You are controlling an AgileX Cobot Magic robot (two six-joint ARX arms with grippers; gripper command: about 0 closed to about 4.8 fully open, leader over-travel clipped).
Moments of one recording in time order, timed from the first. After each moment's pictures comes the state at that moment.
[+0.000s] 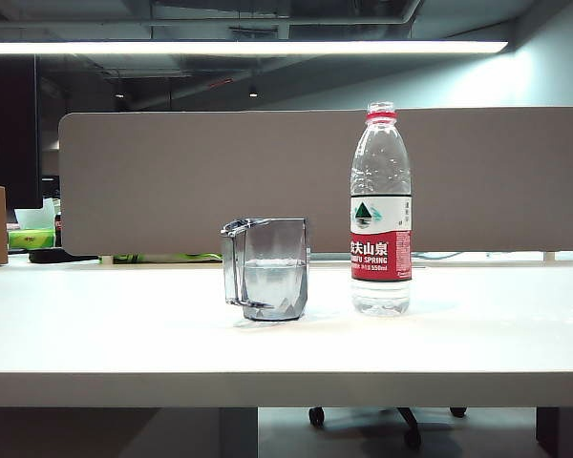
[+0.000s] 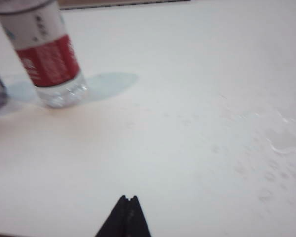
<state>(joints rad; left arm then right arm) 0.14 0.26 0.73 -0.83 0.61 0.05 0.12 0.22 0.00 -0.08 -0.01 0.10</state>
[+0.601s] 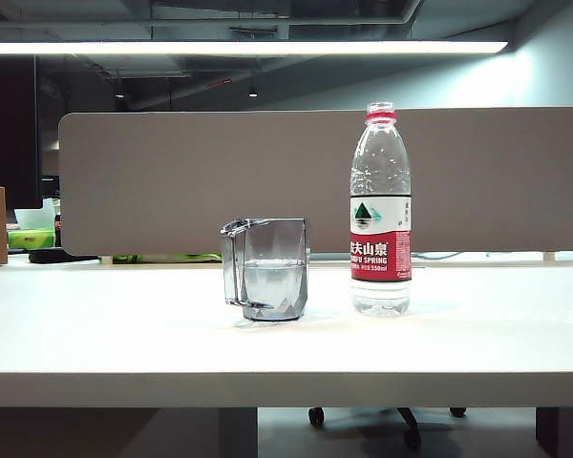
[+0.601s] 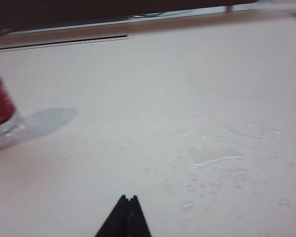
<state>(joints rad) 0.14 0.26 0.73 -0.83 0.61 0.05 0.00 0.00 0.00 -0.18 0.08 0.10</state>
